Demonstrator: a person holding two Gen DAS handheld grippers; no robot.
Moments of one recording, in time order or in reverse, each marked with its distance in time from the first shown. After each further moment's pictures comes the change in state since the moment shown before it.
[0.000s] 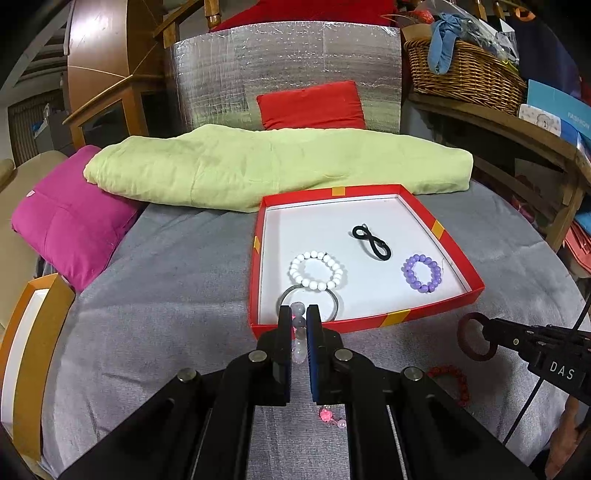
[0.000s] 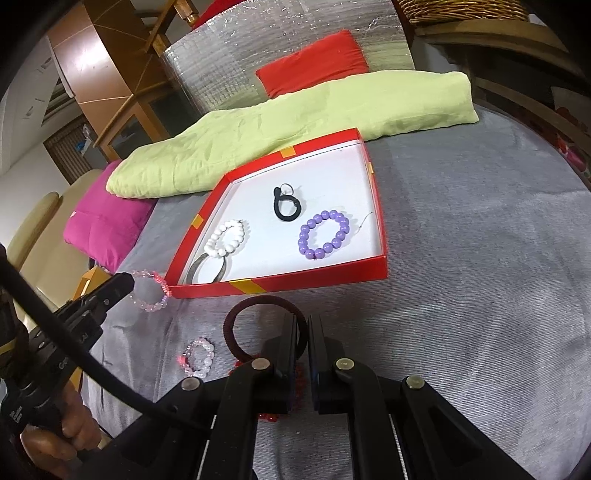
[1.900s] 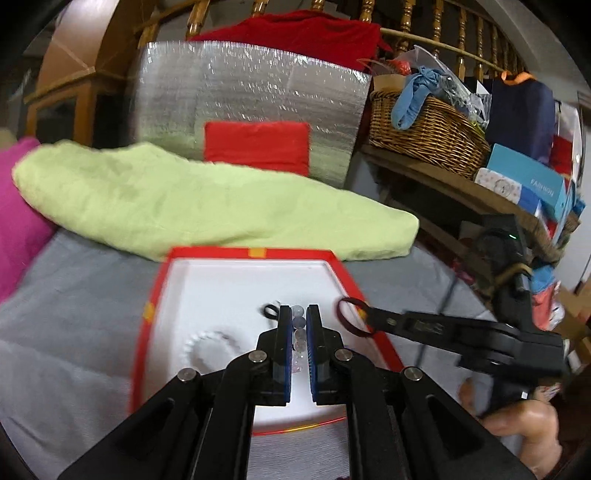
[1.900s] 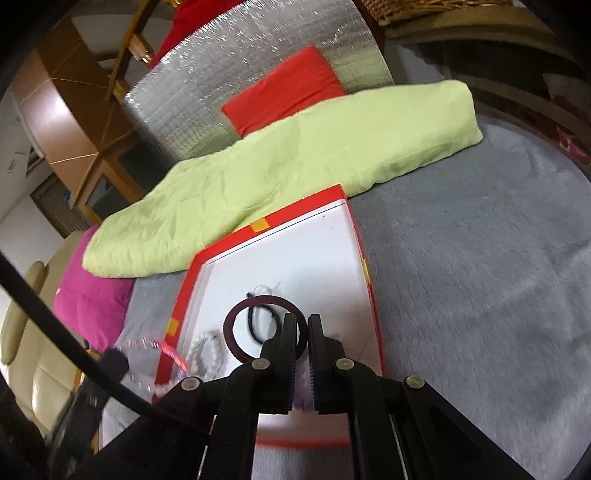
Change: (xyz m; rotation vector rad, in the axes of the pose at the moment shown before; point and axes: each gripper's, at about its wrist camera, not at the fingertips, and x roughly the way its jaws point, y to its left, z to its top) left arm 0.049 -0.034 0.053 -0.138 -0.138 -0.317; right arm 0.066 -0.031 0.111 0.156 -0.064 -0.015
